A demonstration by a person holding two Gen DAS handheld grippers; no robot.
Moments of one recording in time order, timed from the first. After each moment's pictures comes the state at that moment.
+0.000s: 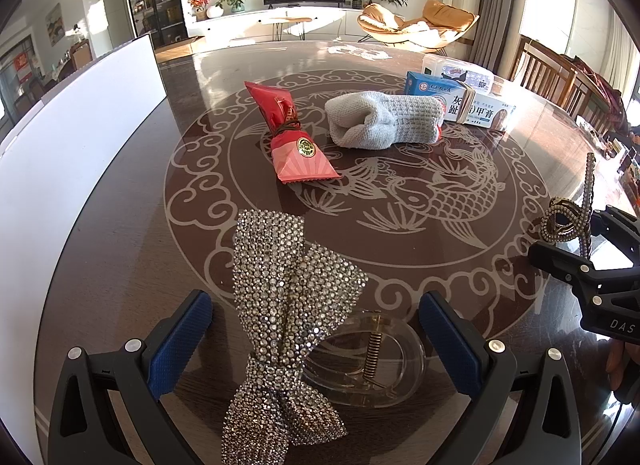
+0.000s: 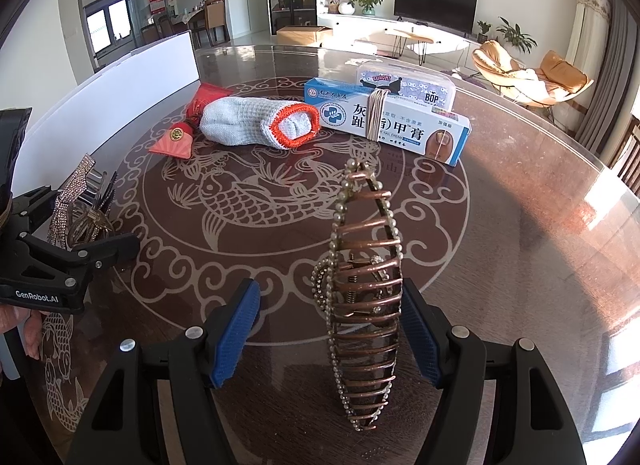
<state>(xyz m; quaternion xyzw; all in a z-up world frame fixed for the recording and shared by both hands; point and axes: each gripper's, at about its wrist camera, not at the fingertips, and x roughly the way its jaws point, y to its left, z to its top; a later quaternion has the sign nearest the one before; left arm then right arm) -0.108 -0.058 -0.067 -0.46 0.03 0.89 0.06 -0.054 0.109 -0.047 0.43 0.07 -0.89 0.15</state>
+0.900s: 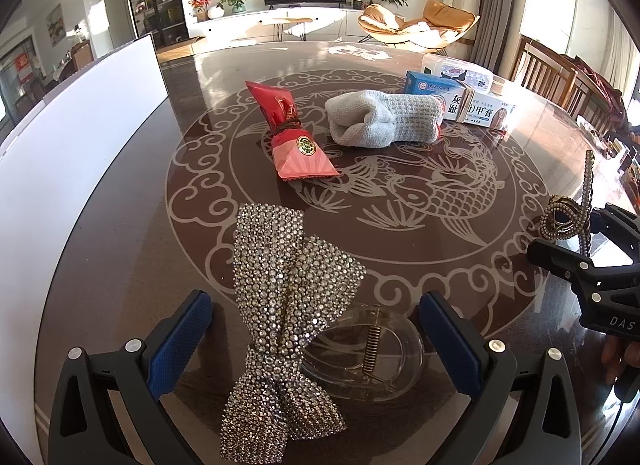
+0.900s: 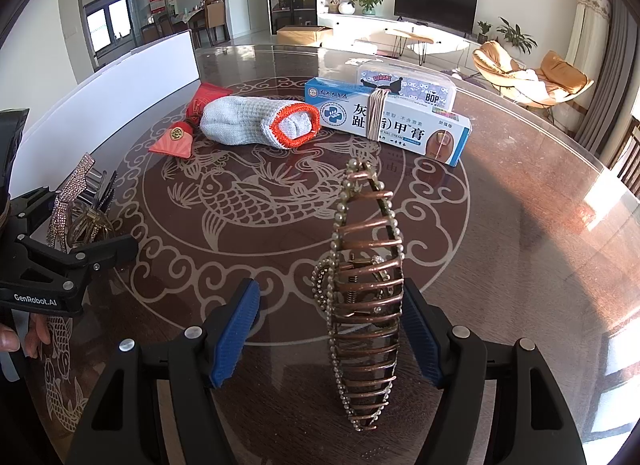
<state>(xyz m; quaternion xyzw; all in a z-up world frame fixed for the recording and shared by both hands) -0.105 -0.054 -0.069 -0.46 0.03 0.89 0.06 -0.054 0.106 -0.048 0.43 0.07 -0.89 0.15</state>
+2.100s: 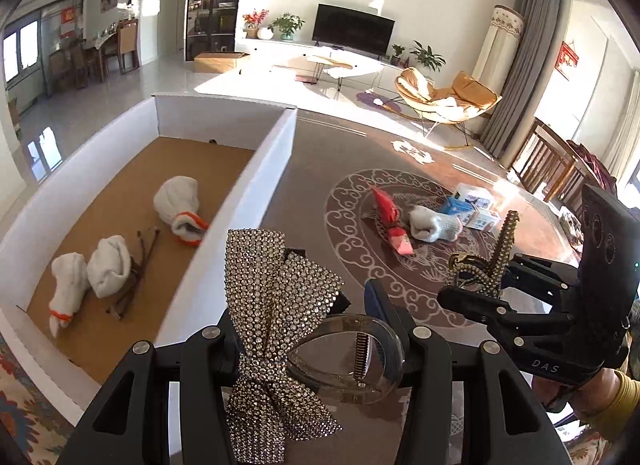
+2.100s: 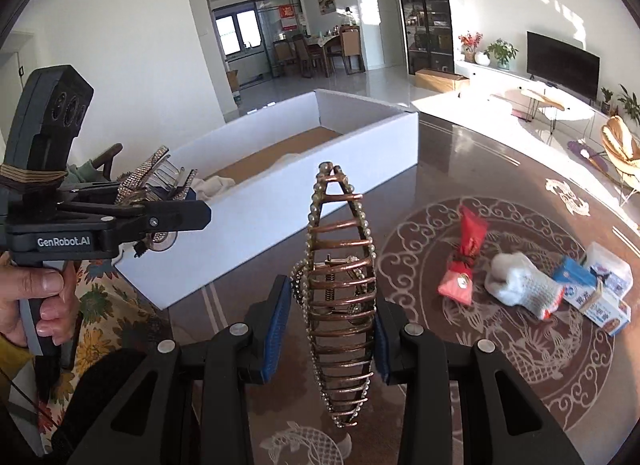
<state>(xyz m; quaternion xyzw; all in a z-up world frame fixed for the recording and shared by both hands) -0.037 -0.255 0.078 -0.41 -0.09 0.91 0.01 -0.033 -0.086 0.069 0.35 0.07 -0.84 0.40</state>
